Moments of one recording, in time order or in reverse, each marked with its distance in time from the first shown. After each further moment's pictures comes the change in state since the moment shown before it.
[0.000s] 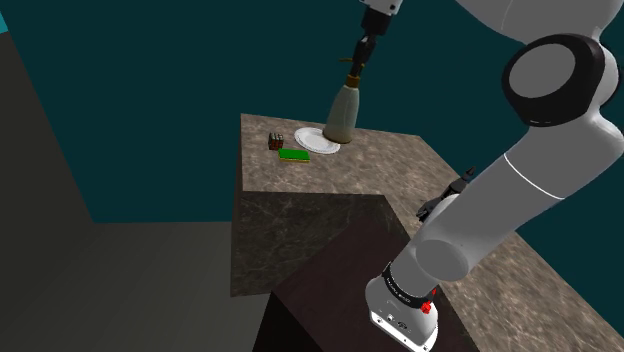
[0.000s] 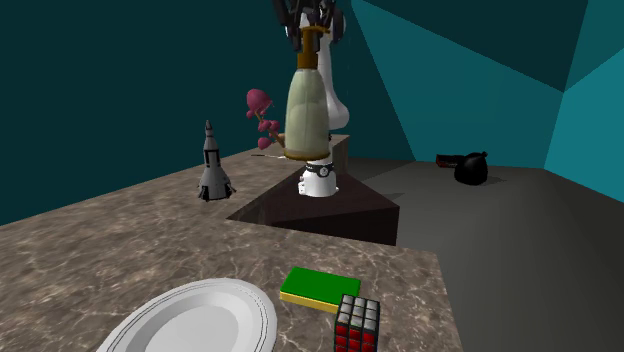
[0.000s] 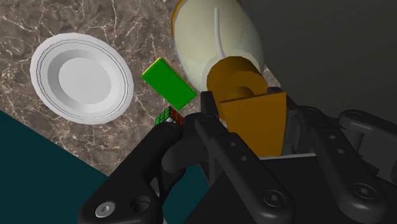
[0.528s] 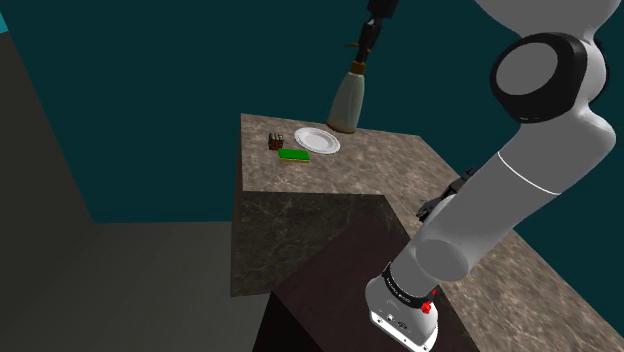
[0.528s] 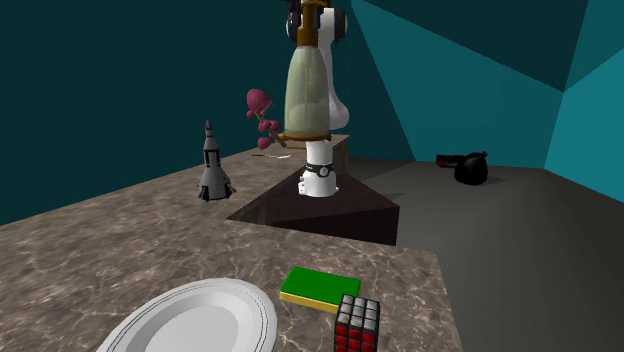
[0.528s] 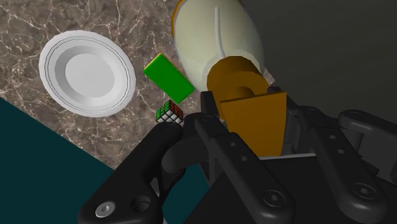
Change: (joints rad) arm -0.002 0.048 -0.009 0.165 0.019 -0.121 -0.010
